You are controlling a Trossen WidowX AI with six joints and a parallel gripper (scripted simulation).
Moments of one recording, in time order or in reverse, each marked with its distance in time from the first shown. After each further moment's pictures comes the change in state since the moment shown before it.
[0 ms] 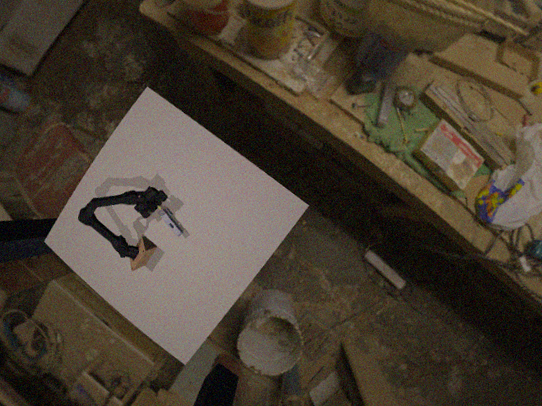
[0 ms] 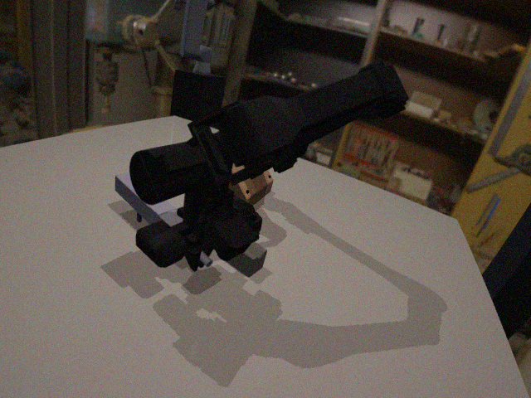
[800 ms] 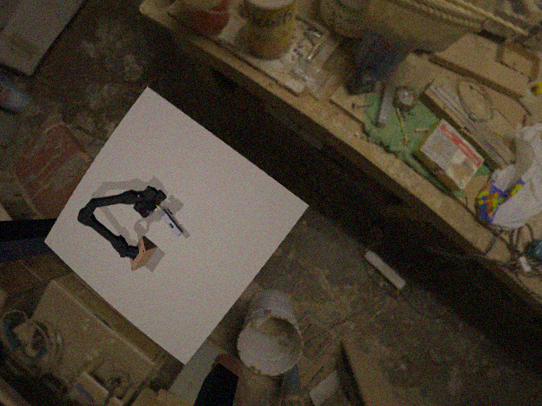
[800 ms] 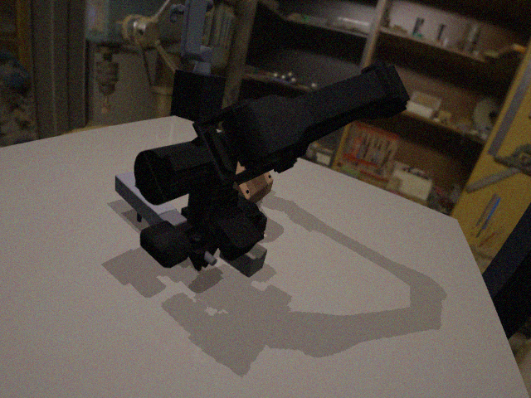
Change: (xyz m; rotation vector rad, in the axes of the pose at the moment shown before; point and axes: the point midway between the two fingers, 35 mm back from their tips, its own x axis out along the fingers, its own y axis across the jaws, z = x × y) arm -0.003 0.003 0.005 -0.003 0.001 0.006
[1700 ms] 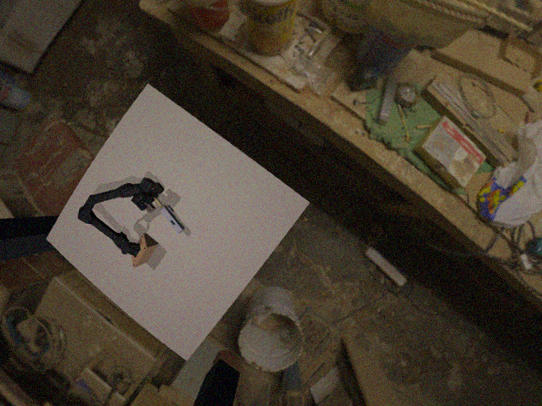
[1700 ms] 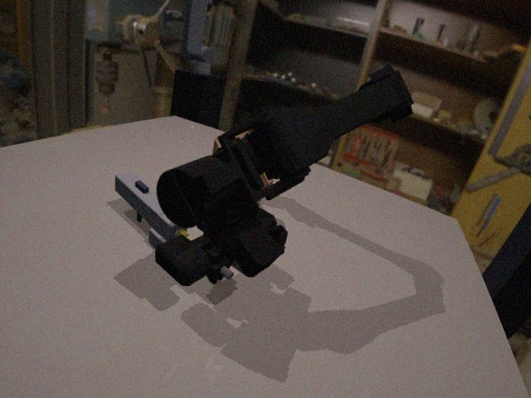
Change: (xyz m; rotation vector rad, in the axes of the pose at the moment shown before) arm 0.002 -0.001 0.035 0.003 0.001 0.002
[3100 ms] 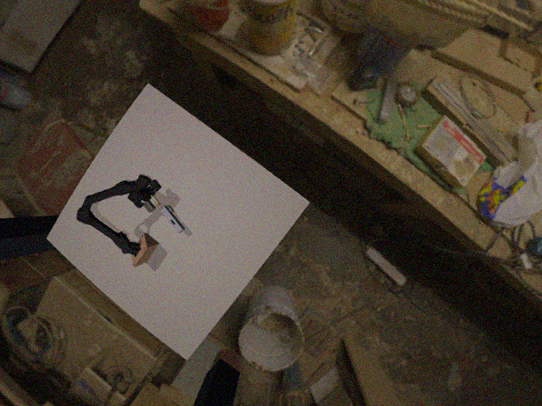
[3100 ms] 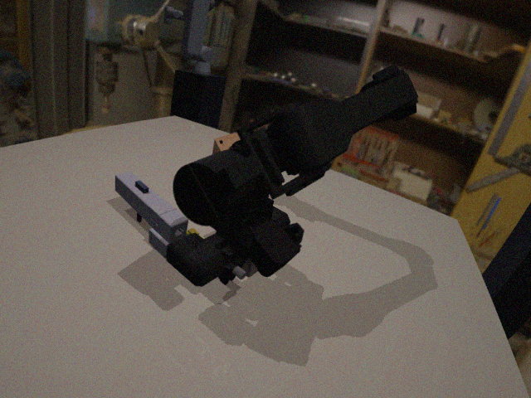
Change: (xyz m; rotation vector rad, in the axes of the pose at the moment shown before) arm -0.013 0.003 0.019 0.005 -0.001 -0.003
